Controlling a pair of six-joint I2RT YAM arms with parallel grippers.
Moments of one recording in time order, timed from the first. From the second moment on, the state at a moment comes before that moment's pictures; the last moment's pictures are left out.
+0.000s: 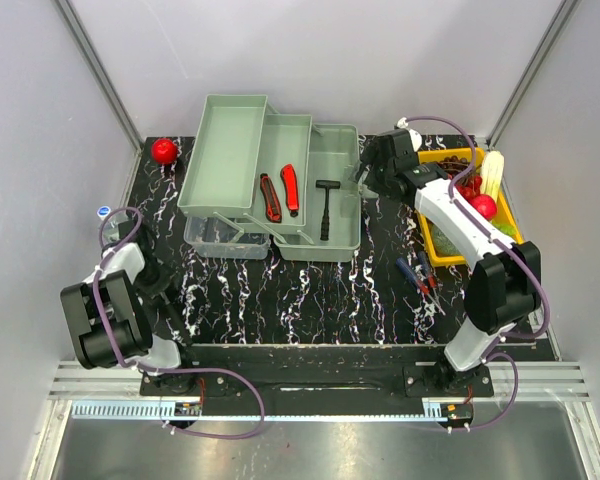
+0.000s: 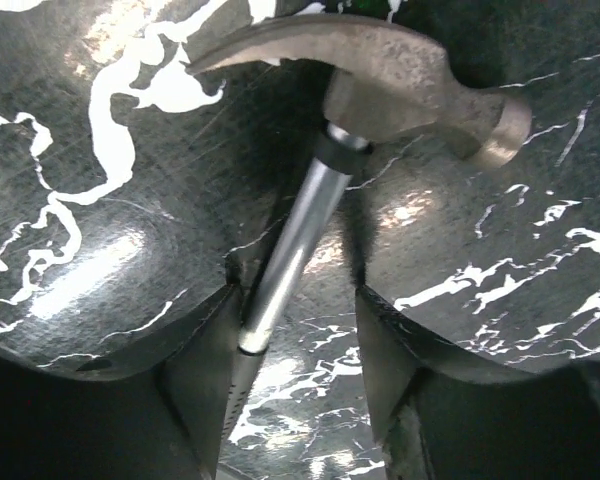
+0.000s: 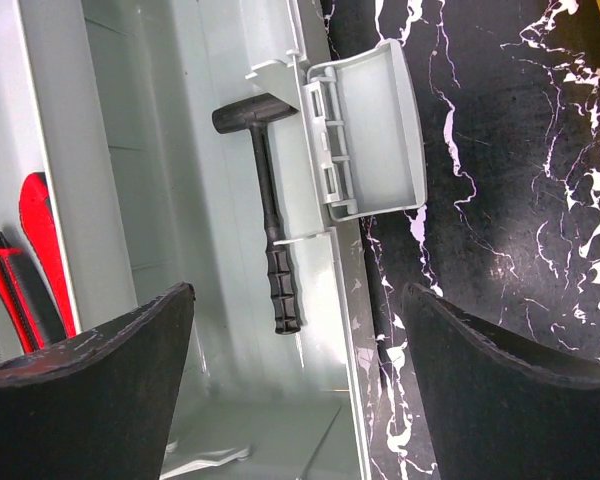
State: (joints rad) left arm 0.35 1.45 0.76 -0.69 -0.10 -0.61; right arm 0.38 1.69 1.48 -0.50 0.16 0.70
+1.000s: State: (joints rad) left arm 0.19 1.31 0.74 -0.66 -0.05 -0.67; right arm 0.37 1.54 1.40 -0.50 -0.07 0.54
